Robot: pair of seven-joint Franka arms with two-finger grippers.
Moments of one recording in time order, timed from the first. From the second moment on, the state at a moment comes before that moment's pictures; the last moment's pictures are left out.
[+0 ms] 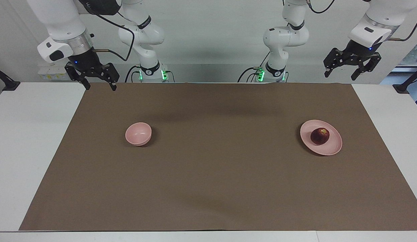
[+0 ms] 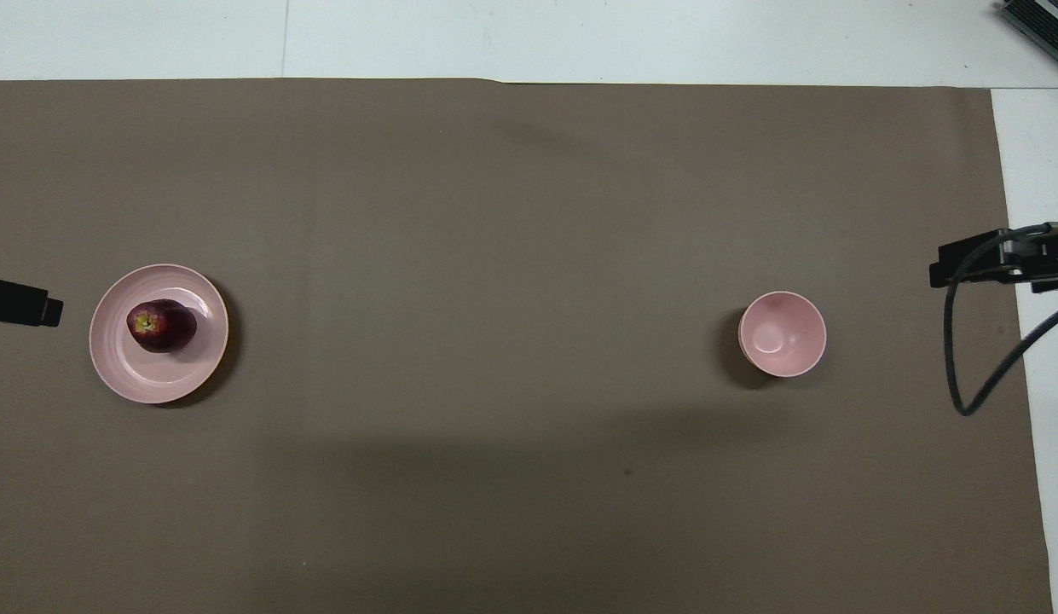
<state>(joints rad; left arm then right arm) 0.02 -0.07 -0.06 -1.50 -0.03 1.44 0.16 -0.04 0.00 0.02 -1.53 0.00 1.53 0.05</state>
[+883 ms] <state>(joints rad) 0.09 -0.06 -0.05 -1.68 -0.03 1.70 0.16 -0.04 0.00 0.02 -1.53 0.00 1.53 0.05</state>
